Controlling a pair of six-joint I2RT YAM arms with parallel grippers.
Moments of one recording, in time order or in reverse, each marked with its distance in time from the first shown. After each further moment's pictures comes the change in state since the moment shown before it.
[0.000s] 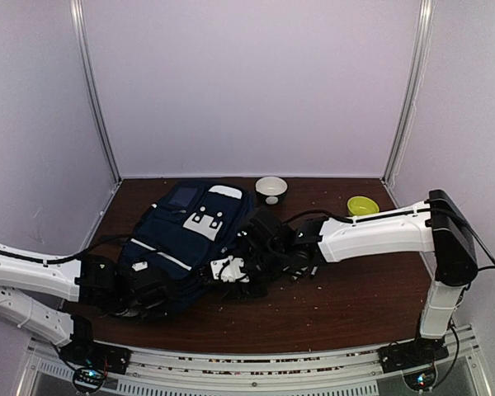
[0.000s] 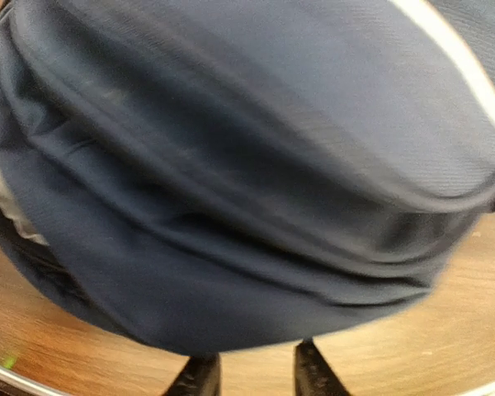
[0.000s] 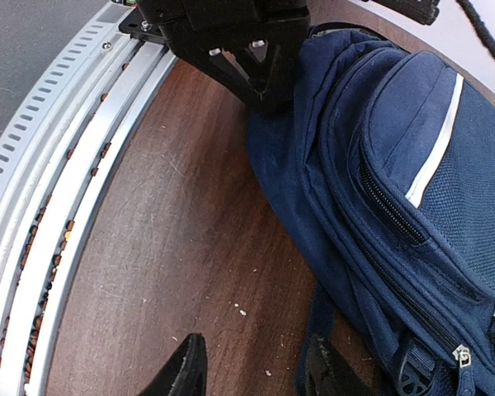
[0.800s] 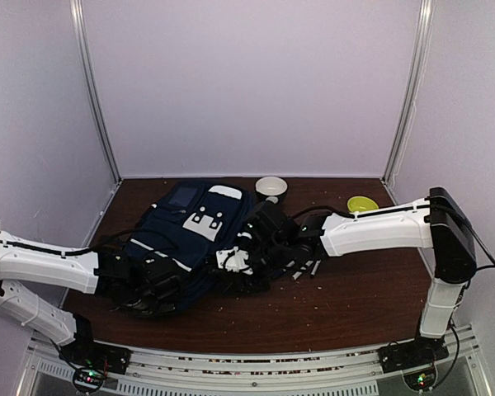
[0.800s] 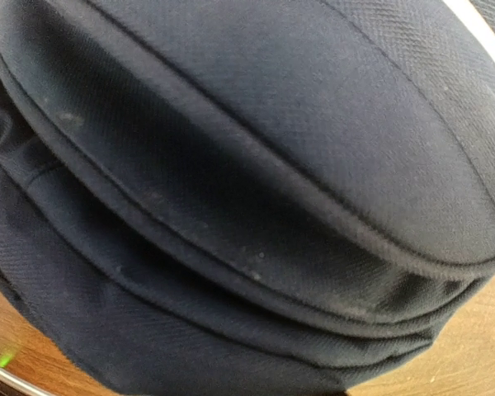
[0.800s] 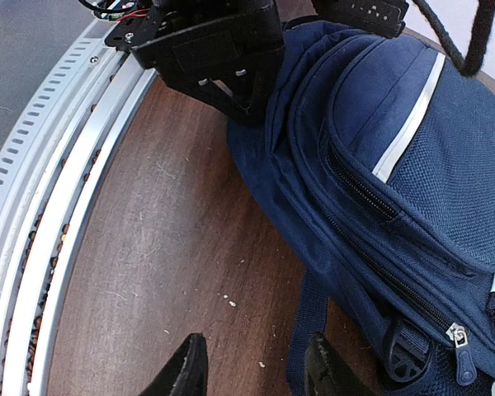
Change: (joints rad) left arm 0.083 0.134 0.063 0.026 0.058 0.032; right arm -0.046 0.000 -0.010 0.014 -0.055 0.050
